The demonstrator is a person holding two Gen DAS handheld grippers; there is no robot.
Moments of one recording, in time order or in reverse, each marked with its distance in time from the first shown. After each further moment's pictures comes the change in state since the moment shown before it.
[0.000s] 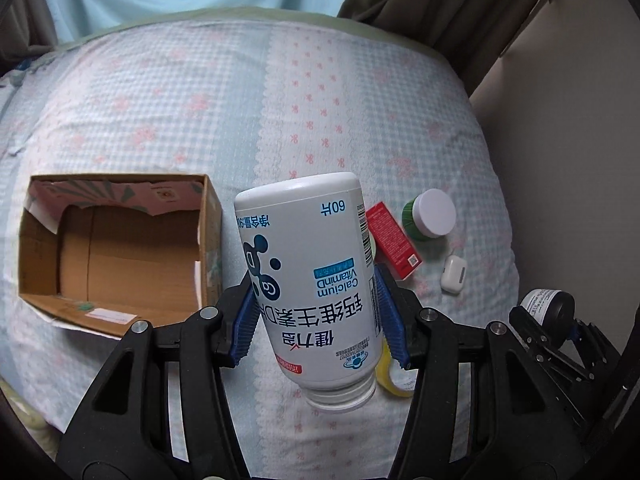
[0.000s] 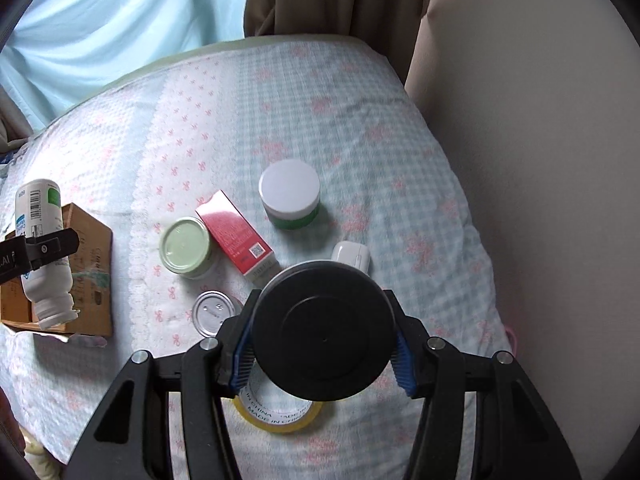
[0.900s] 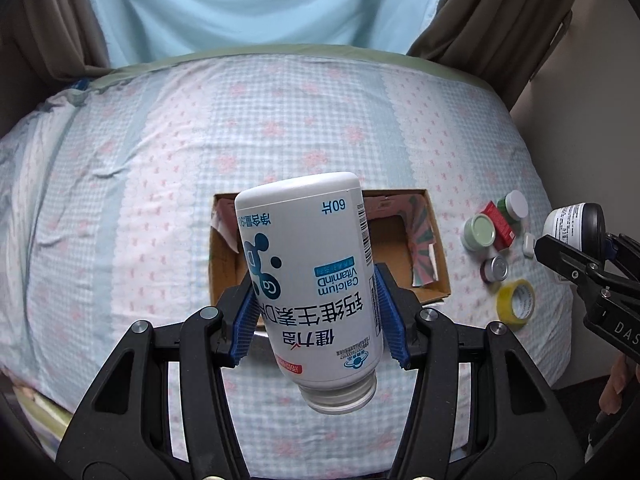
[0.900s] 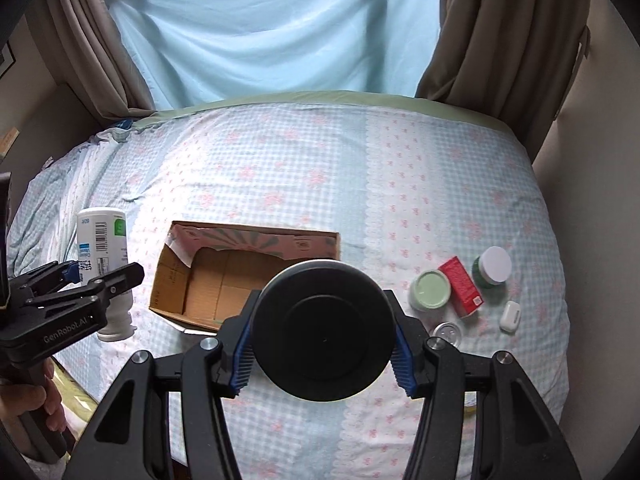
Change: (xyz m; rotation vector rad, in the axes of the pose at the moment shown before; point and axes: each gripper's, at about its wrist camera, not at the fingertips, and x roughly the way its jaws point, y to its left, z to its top) left arm -0.133 0.258 -0.001 0.084 -0.042 0.101; right arm -0.121 0.277 0.017 -0.193 -0.070 0.256
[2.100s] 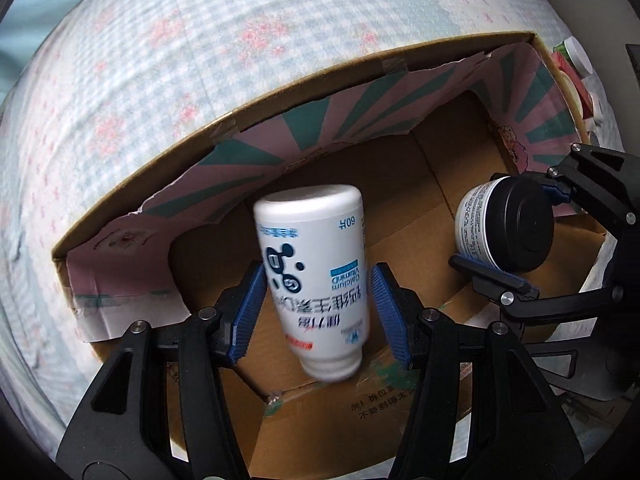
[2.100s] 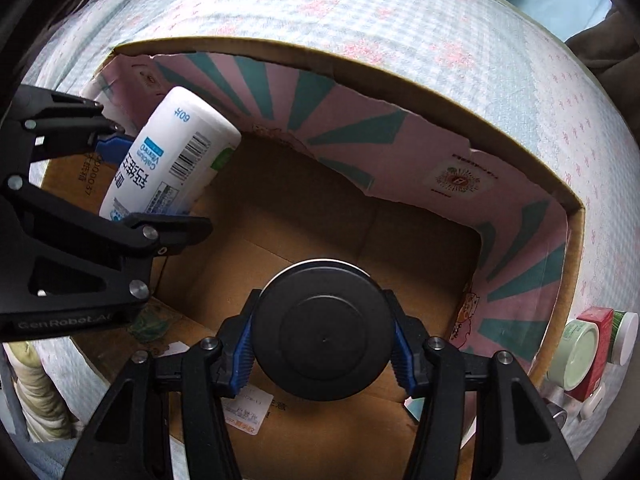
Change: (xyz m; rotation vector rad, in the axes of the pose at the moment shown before) left arm 0.259 0.003 0.014 0.402 0.383 -0.030; right arm 0.267 0.054 -0.038 -0.317 0.336 0.070
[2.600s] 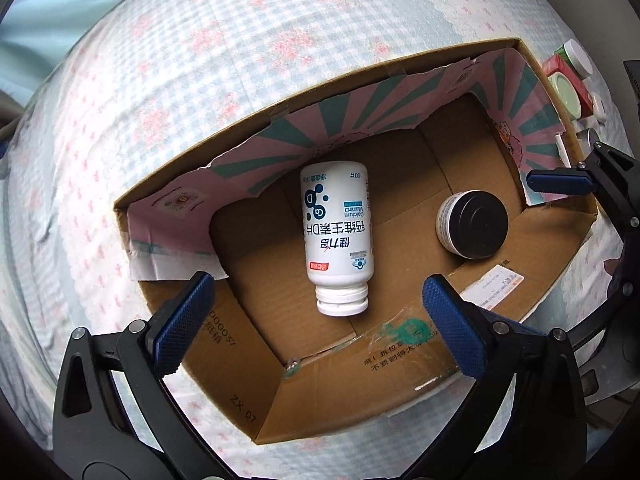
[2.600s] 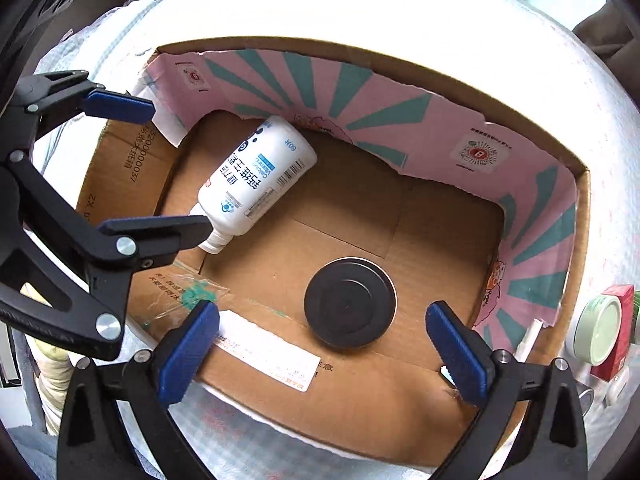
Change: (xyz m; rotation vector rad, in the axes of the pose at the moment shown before) left arm -0.030 0.005 -0.025 -0.036 -0.041 0.071; right arm -0.029 0.015 -0.029 0.049 -0.015 0.101
